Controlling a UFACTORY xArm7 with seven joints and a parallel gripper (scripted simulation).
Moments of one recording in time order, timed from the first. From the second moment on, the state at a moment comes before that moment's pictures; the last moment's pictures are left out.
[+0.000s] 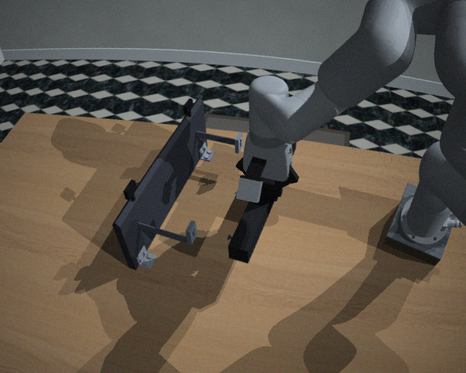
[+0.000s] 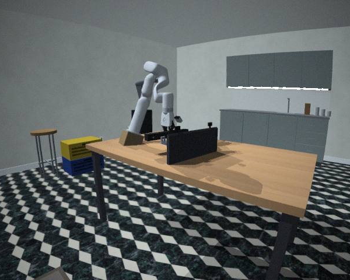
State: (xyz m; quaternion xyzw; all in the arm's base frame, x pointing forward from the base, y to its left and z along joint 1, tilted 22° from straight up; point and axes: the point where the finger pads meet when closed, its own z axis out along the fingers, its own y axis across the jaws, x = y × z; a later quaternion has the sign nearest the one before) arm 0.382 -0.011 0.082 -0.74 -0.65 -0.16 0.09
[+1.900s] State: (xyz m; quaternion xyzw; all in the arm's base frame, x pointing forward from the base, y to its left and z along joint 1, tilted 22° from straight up) arm 0.451 -0.009 0.090 -0.73 -0.66 -0.16 0.09
